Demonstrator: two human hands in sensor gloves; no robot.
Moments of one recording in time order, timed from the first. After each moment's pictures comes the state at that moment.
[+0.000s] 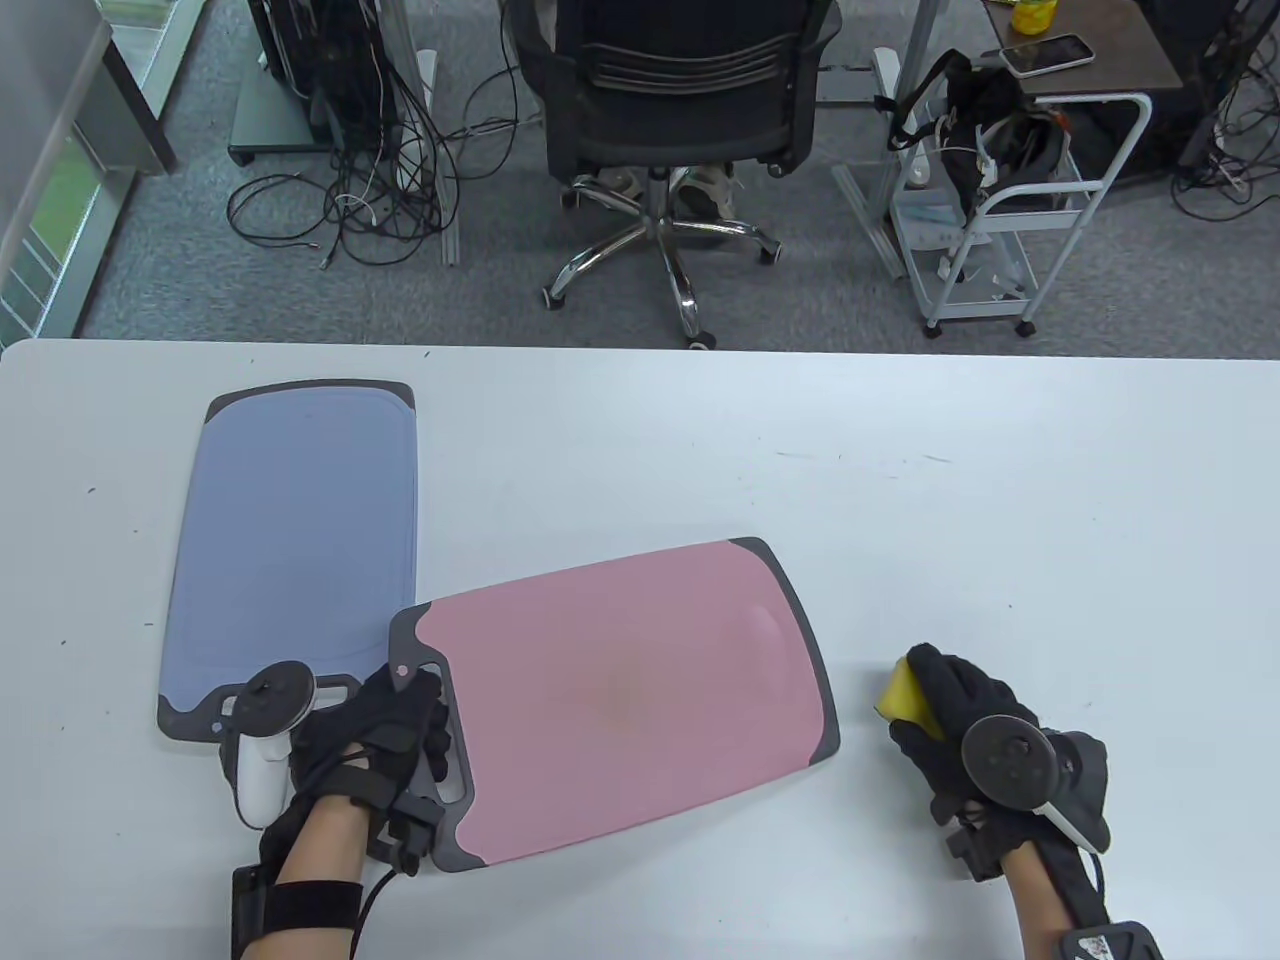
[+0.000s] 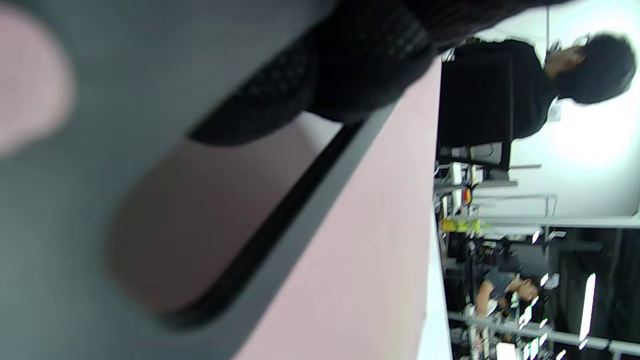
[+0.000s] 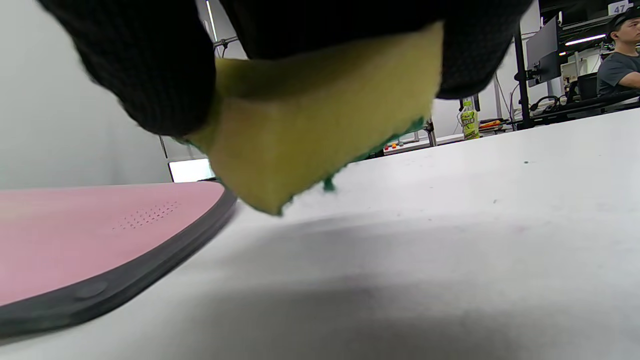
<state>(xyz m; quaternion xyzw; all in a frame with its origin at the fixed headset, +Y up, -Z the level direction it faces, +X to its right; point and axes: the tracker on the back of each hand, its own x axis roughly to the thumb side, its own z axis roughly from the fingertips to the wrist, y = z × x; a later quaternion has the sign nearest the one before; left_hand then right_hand) -0.274 -0.799 -0.197 -0.21 0.13 0.59 0.77 0.282 -0.754 -0.190 0.08 -0.07 0.98 0.14</state>
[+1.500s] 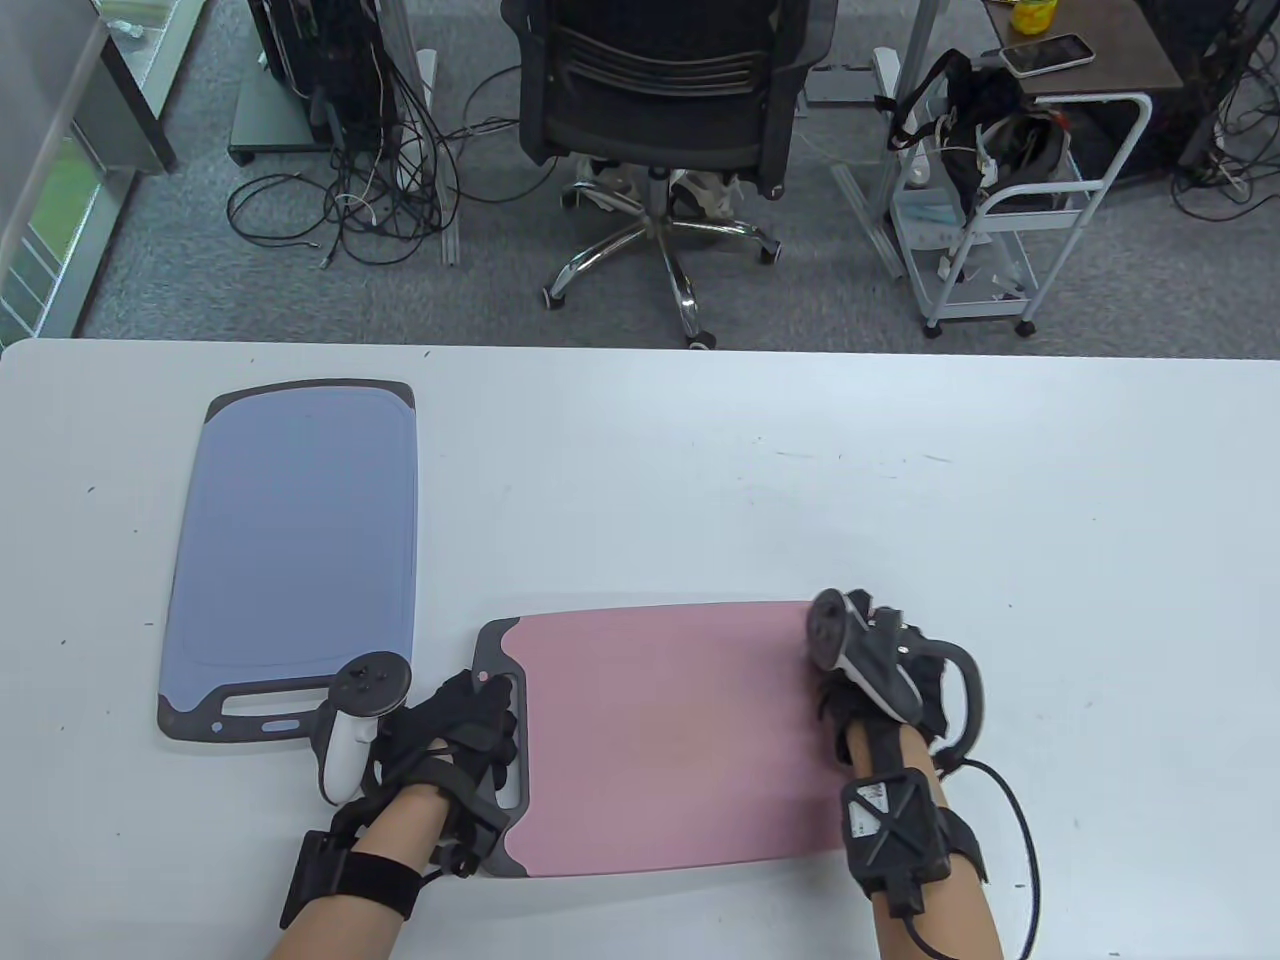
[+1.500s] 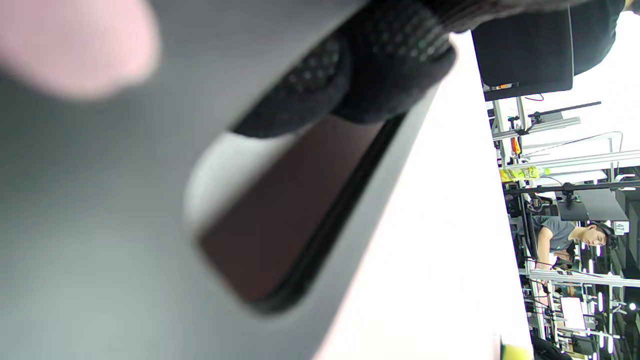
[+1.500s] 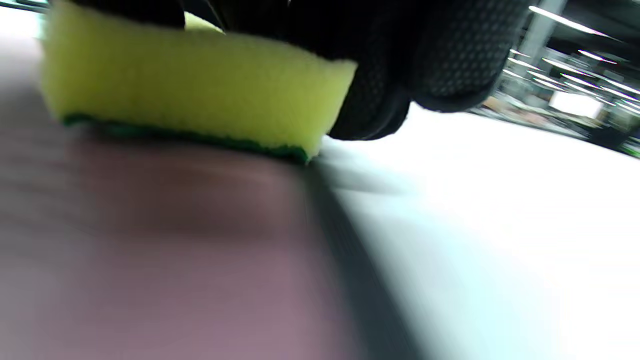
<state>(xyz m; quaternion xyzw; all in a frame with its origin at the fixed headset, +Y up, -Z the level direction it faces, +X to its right) -0.231 -0.826 -0.208 -0.26 0.12 0.54 0.79 0.223 -0.770 -0.268 -0.17 0.07 0.98 -0.06</state>
